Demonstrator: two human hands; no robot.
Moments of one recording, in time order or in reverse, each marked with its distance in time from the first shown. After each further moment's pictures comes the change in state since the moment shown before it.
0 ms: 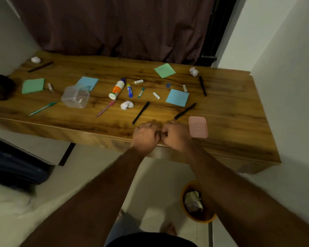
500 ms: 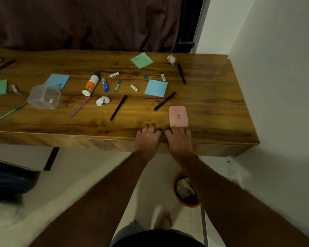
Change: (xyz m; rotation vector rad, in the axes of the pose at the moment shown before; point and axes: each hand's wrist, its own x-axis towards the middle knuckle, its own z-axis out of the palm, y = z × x) left_hand -0.008 0.071 0.050 0.218 -0.158 0.137; right_hand -0.071 0.063 0.030 -0.343 0.146 0.130
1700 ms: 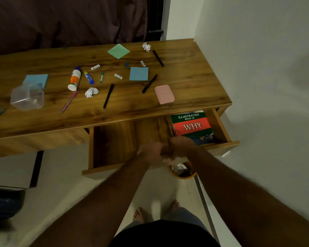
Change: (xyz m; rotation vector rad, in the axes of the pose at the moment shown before) left_hand -0.117 0.001 -0.004 -0.300 -0.441 0.274; right_hand -0.108 -0.036 -0.039 0.208 -0.755 0.191
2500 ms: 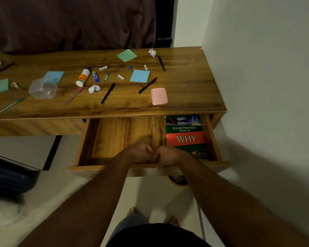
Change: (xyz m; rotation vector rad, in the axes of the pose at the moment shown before) left_hand 0.000 0.038 0.017 -0.545 -0.161 -0.271; right_hand -0.026 0.046 0.018 0.210 -0.197 -0.311
